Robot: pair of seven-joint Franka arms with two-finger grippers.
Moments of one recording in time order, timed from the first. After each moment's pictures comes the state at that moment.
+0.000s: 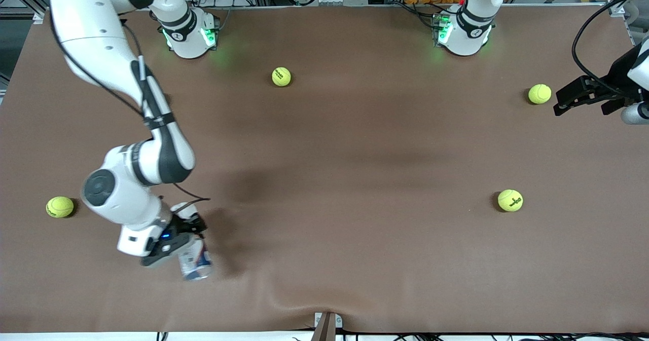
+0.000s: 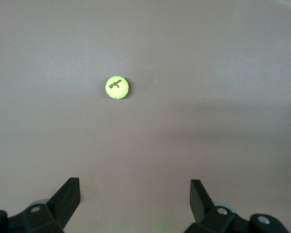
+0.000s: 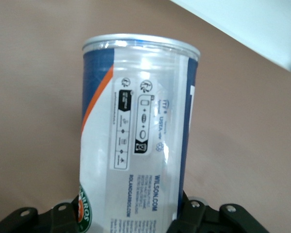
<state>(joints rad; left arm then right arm) 0.20 0.06 -0.28 -1.44 0.00 1.49 -0.10 0.21 0.74 0.01 -1.40 0.12 2.36 -0.54</state>
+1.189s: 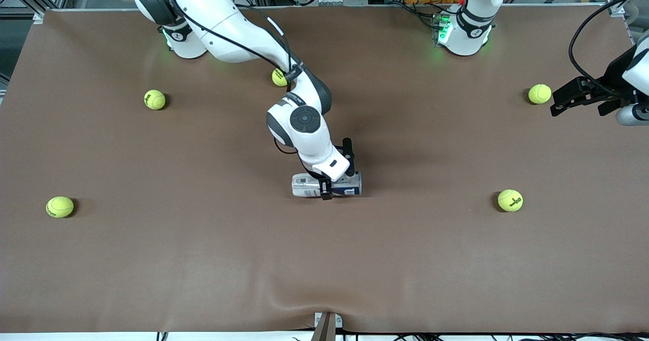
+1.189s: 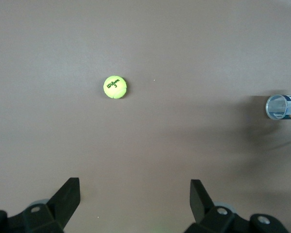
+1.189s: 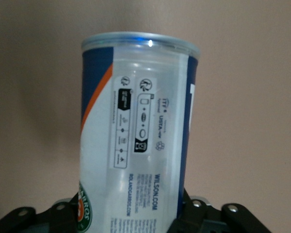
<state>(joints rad) 0.20 0.06 -0.29 -1.44 0.00 1.49 -0.10 0.72 0.90 0.00 -1.33 -0.06 2.45 -0.88</state>
